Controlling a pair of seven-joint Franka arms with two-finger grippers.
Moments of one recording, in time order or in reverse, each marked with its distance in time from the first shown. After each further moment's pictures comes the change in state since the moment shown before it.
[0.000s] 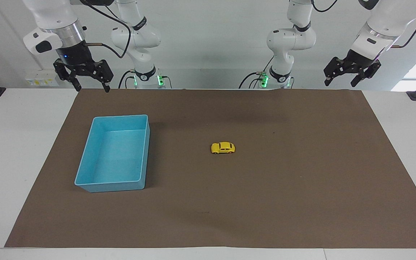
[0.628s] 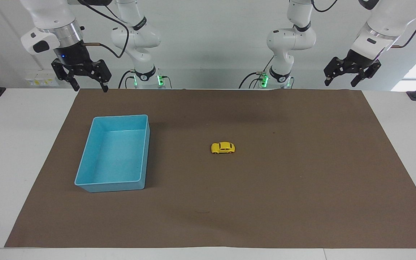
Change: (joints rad) left arm 0.000 0.000 0.001 0.000 0.000 0.000 0.001; right arm 0.000 0.000 0.000 0.000 0.001 0.000 0.000
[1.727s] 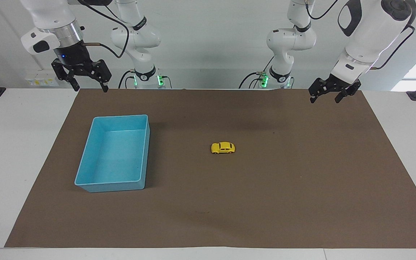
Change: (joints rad) left arm -0.060 0.030 -0.018 -0.157 0.000 0.183 -0.137; right arm 0.000 0.000 0.000 0.000 0.000 0.000 0.000
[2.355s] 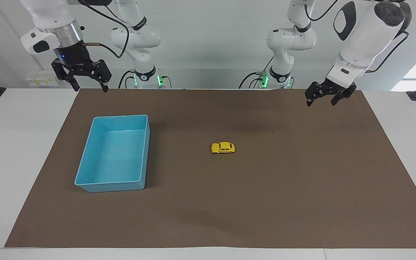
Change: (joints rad) left arm -0.088 0.052 -0.004 -0.023 -0.007 0.109 -0.343; right arm 0.000 0.000 0.000 0.000 0.000 0.000 0.000
